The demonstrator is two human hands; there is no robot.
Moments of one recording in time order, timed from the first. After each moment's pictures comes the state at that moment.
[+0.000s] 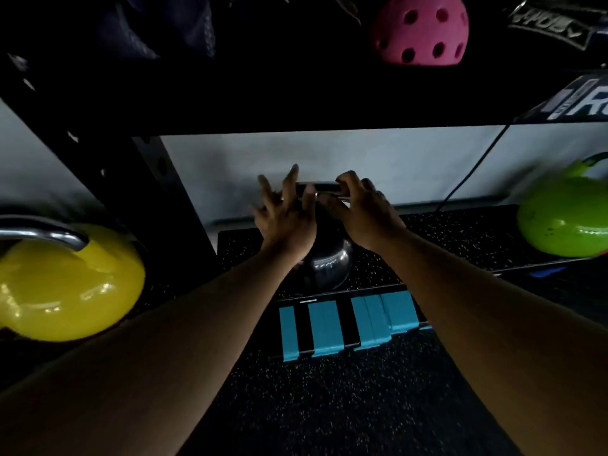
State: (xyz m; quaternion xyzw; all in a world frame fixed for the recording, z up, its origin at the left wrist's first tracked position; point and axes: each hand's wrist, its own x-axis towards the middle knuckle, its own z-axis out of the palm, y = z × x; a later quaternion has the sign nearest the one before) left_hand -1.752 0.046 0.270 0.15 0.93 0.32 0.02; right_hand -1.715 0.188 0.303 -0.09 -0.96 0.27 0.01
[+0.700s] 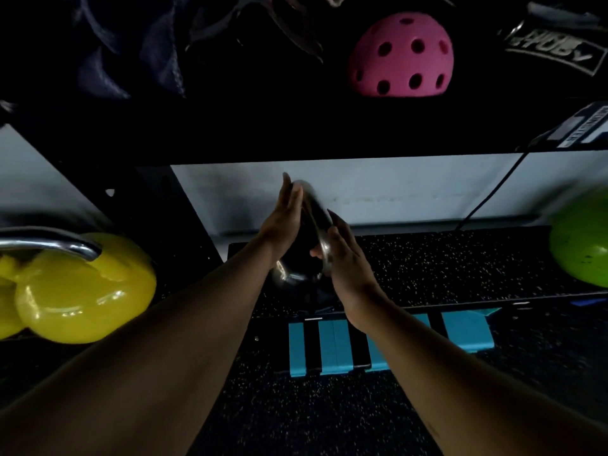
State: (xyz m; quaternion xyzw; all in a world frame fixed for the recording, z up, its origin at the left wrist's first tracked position) left_hand -1.788 0.045 0.271 0.05 0.78 0.60 0.18; right_hand -1.685 0.148 0.289 -0.15 -0.70 0.70 -0.01
